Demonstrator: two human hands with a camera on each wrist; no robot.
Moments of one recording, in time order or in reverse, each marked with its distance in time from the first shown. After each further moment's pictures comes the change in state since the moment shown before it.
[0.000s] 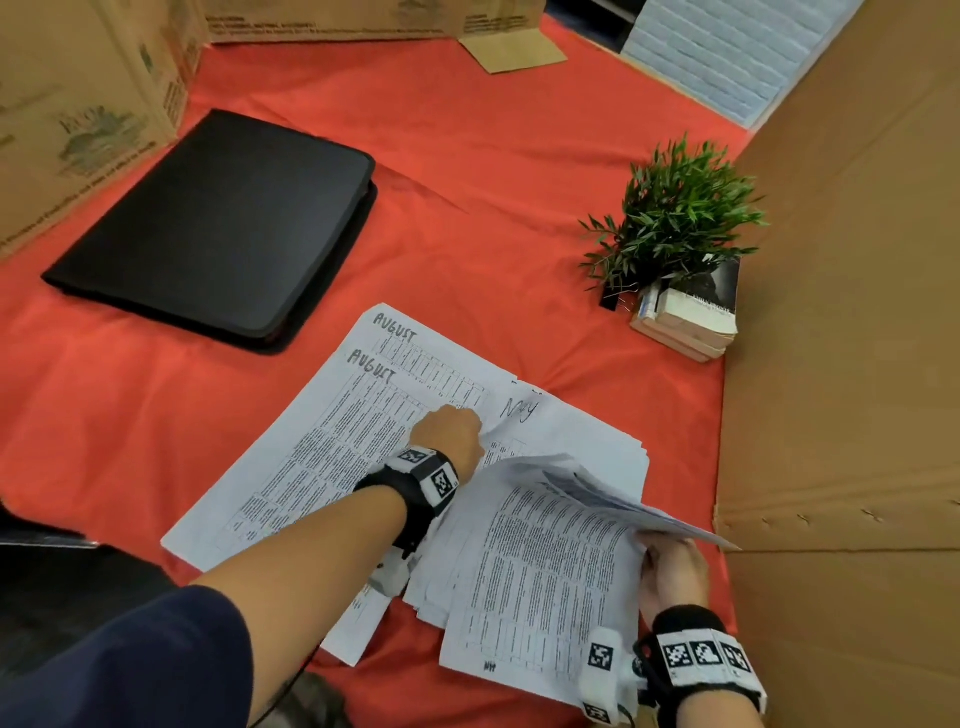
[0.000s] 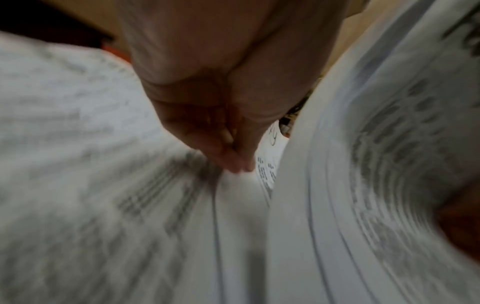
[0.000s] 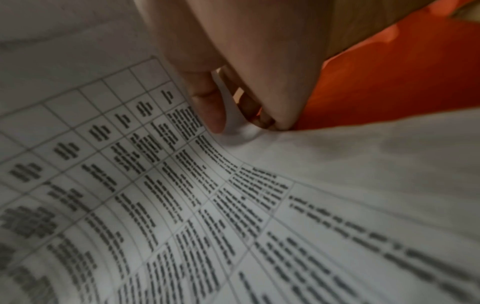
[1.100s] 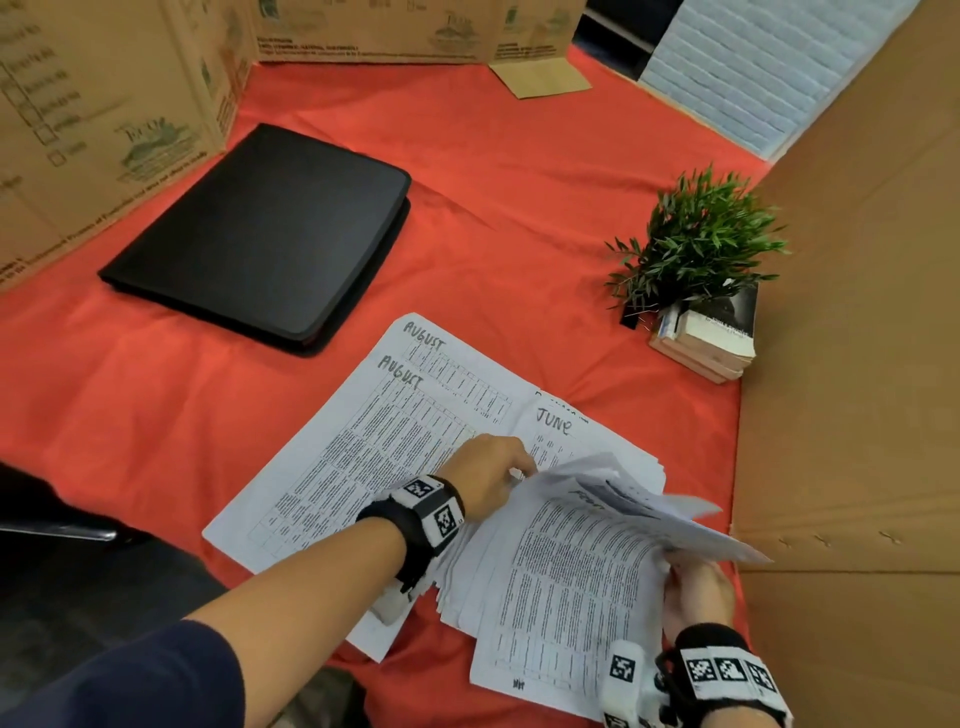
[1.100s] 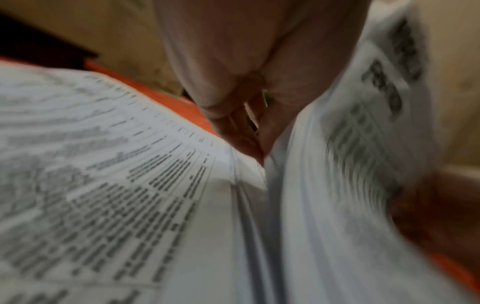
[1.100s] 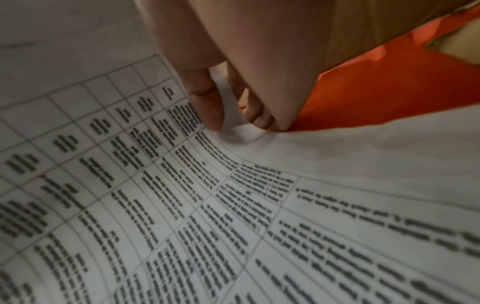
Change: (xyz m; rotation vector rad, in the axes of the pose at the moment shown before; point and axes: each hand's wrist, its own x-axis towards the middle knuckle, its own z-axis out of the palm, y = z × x) left_hand -0.024 -0.015 0.018 -0.319 0.046 0.435; right_hand -0.025 -0.020 -0.004 -0.116 0.064 0.021
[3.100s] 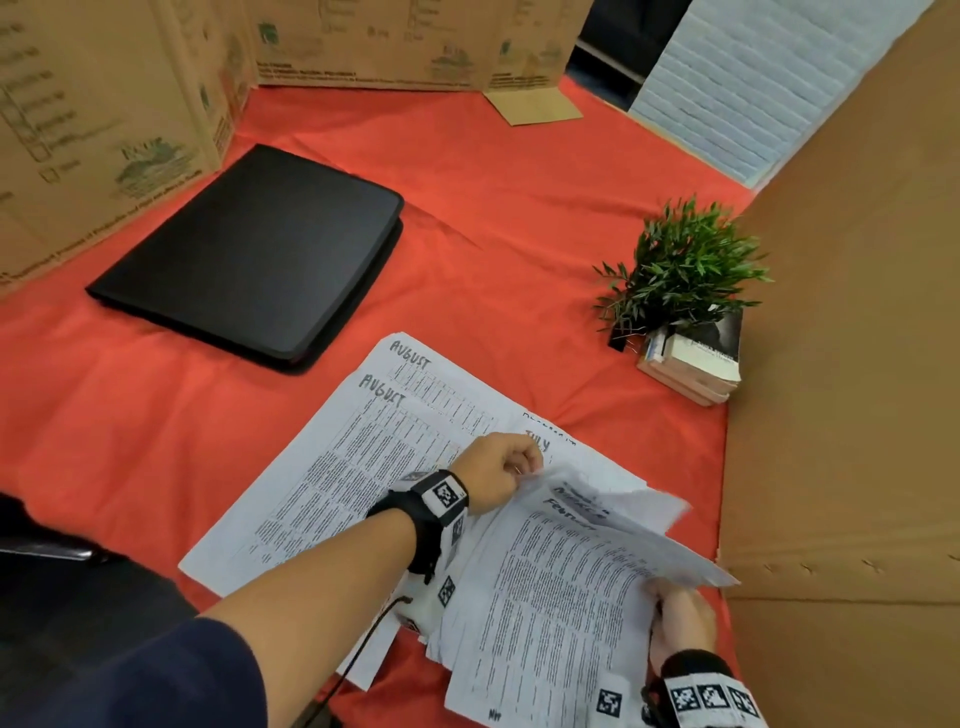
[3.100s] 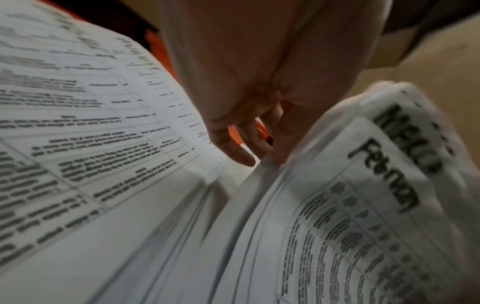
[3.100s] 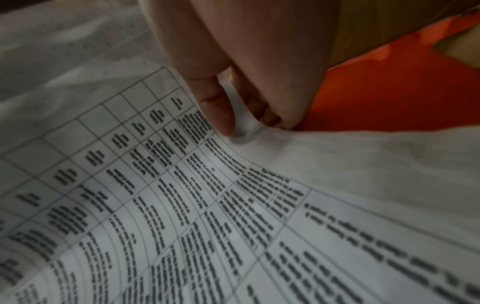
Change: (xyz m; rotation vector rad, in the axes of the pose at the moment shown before) left_hand 0.025 0.016 -0.009 -0.480 0.028 -0.094; right_hand -0.003 -0.003 0.003 0.095 0.002 0.094
